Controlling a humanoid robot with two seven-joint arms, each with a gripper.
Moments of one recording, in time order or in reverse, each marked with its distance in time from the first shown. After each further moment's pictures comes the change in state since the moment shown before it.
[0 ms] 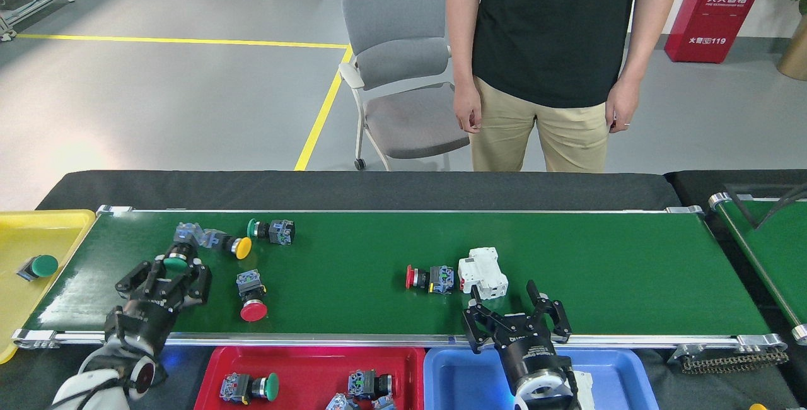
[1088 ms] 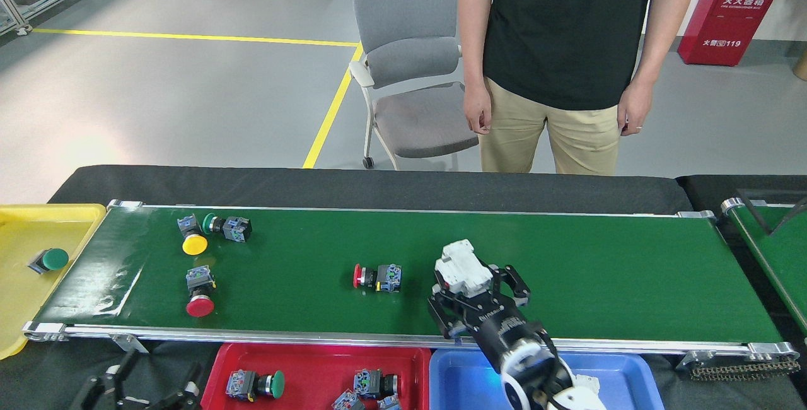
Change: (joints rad) left arm 0.315 -0.093 0.239 -0.280 0.002 0.082 -0.001; right arm 0.074 -0.229 0.083 -0.210 -0.148 -0.319 0.066
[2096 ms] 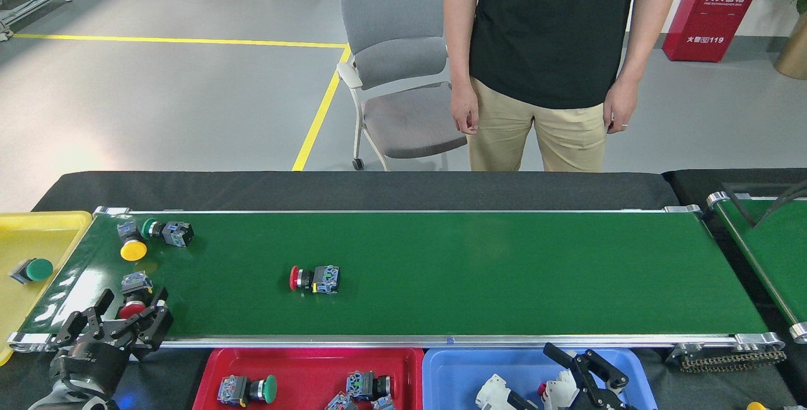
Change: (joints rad) left arm -0.469 0.105 -0.063 0.589 -0.002 0.063 -0.100; right arm 0.228 0.042 -0.444 -0.128 -0.114 -0.459 -0.044
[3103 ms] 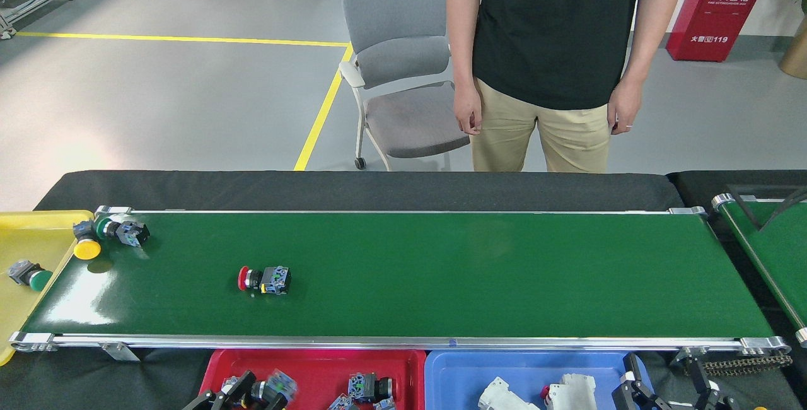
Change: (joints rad) left arm 0.562 -0.236 -0.061 -0.764 0.087 -0.365 0.005; right arm 0.198 -0.010 -0.052 -0.043 0.030 0.629 -0.238
